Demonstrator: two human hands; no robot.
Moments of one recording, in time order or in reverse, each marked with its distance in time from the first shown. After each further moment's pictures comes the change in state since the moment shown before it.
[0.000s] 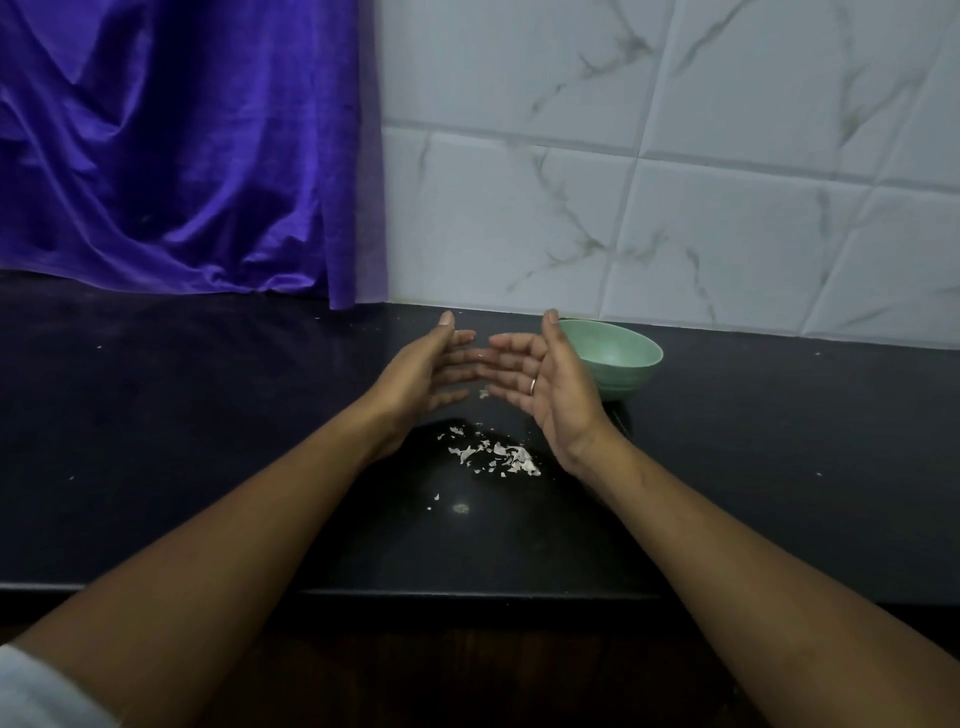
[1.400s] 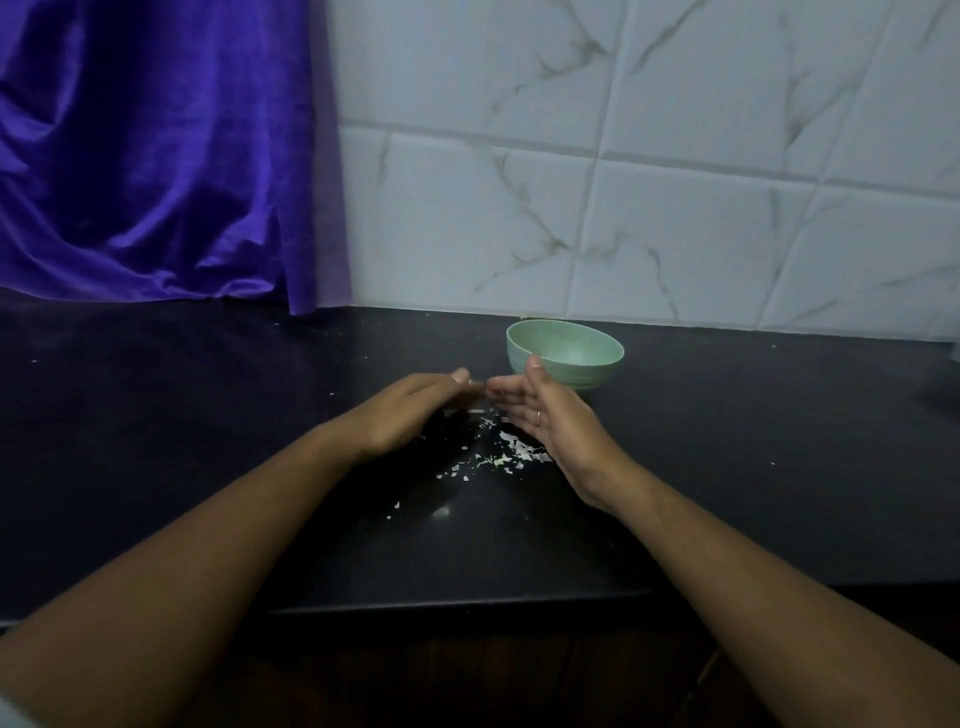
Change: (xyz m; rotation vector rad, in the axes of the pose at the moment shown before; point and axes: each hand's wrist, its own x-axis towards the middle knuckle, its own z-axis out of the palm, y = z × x) left_hand 0.004 -0.018 0.001 0.533 -0.317 0.099; right_hand -0.024 0.010 -0.046 -0.297 -0.003 0.003
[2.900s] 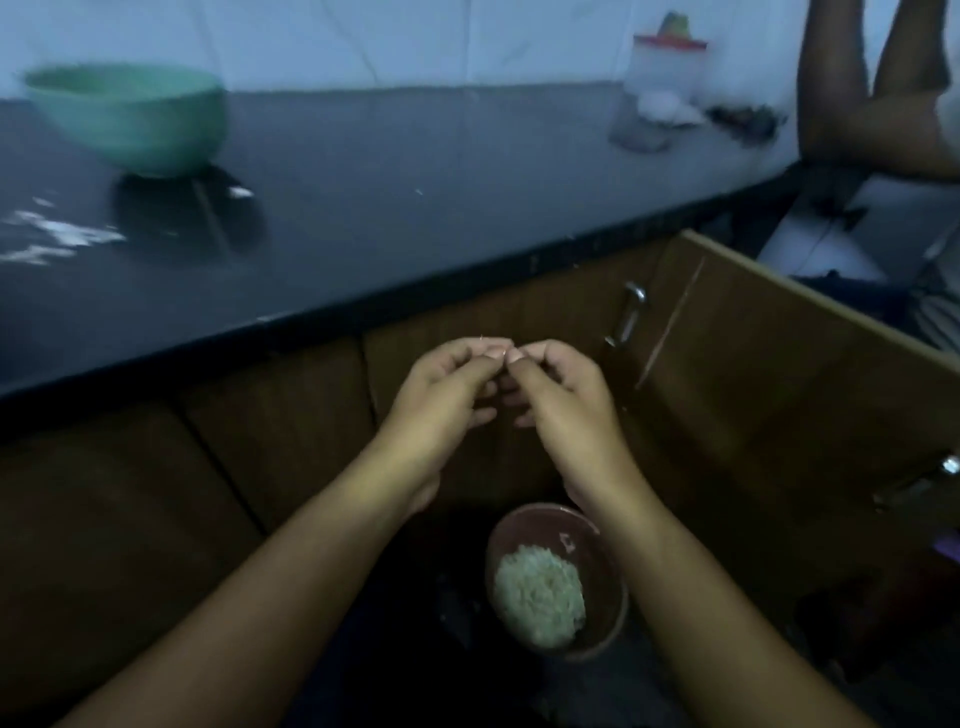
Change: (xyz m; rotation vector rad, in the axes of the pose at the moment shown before) left_hand -0.074 0.101 0.379 -0.610 -0.155 -0.237; right_hand -0.299 0.073 -0.169 -0.164 0.716 0.234
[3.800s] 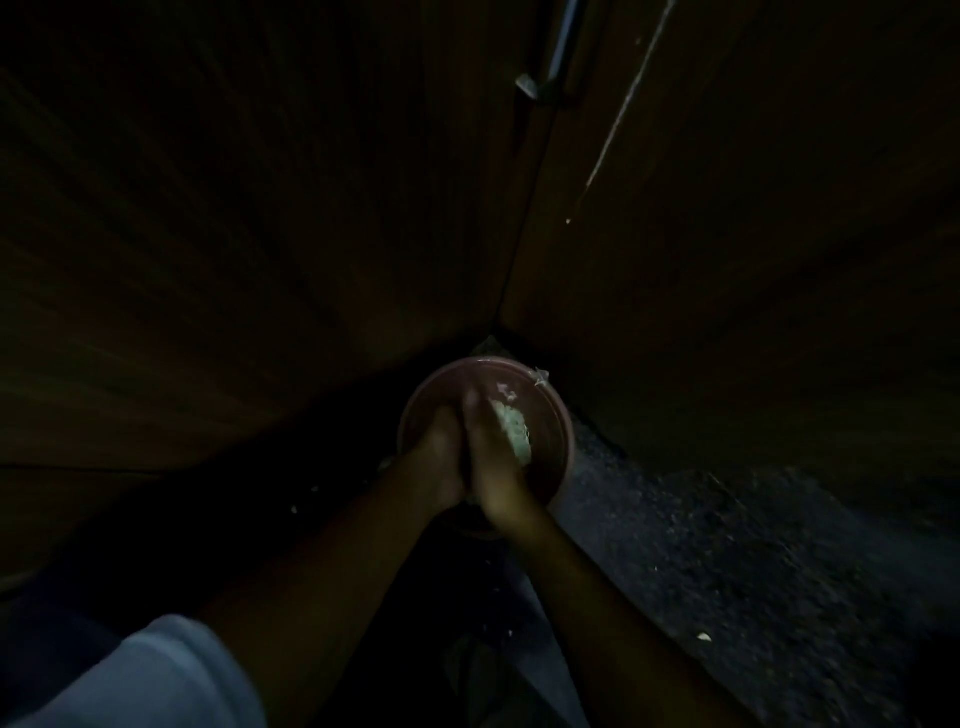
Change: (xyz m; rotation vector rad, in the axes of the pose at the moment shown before) left_hand 0.105 -0.319 0.112 -0.245 0.078 -1.090; right_hand -0.001 0.324 -0.032 0.084 0.011 0.773
